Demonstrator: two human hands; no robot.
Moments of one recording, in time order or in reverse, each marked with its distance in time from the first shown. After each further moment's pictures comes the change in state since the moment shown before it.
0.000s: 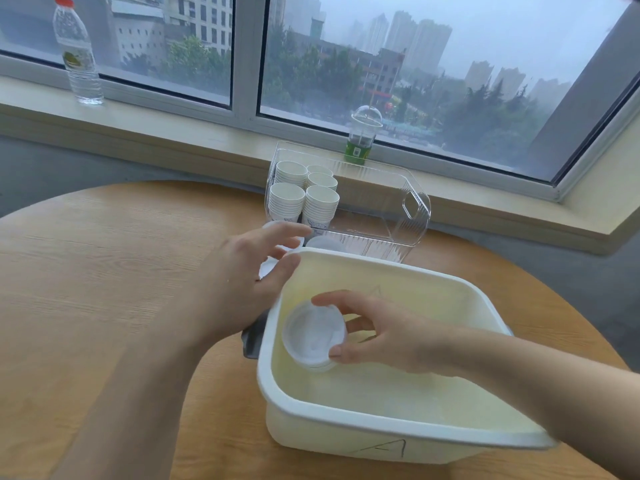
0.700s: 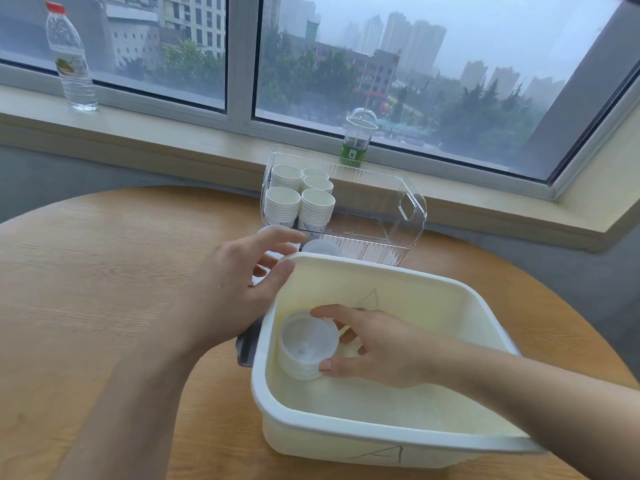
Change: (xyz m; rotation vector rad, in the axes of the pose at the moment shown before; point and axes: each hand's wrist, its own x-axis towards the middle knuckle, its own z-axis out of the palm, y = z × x) left_hand 0.000 0.001 -0.001 -0.082 -0.006 0.008; right_hand 0.006 0.002 0.006 -0.461 0.014 0.008
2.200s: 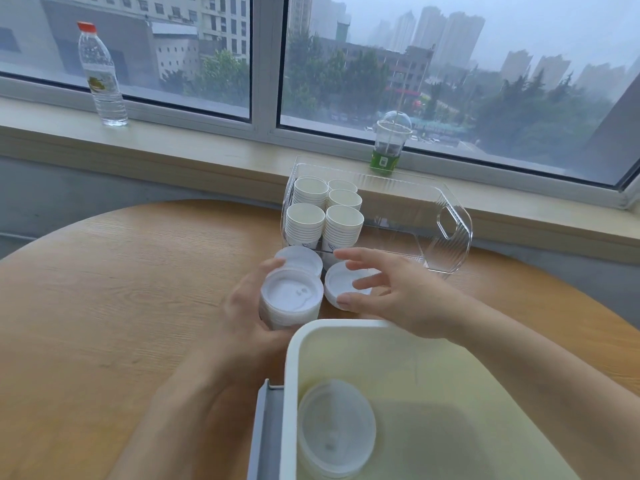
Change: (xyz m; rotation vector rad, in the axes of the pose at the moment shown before) left_hand 0.017 -0.062 0.031 0.014 0.057 -0.272; right_hand 0.075 0.014 -0.066 0.295 0.265 -0.093
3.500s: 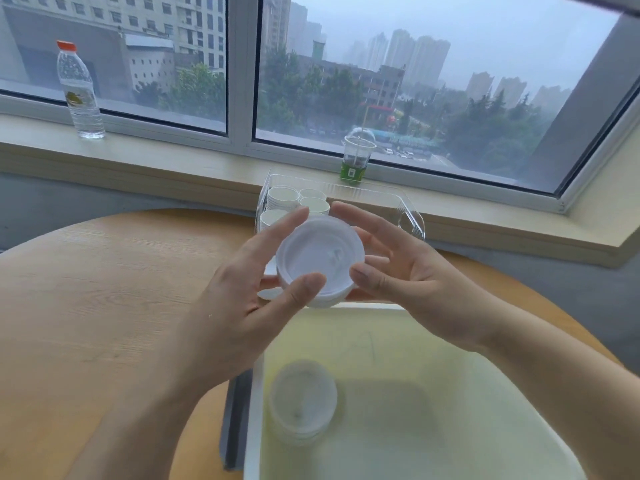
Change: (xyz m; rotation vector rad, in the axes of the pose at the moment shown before) left_hand -0.032 0.088 -0.025 -0.297 -0.084 0.374; right_hand -0.081 -0.039 -0.037 0.536 -0.070 -0.273
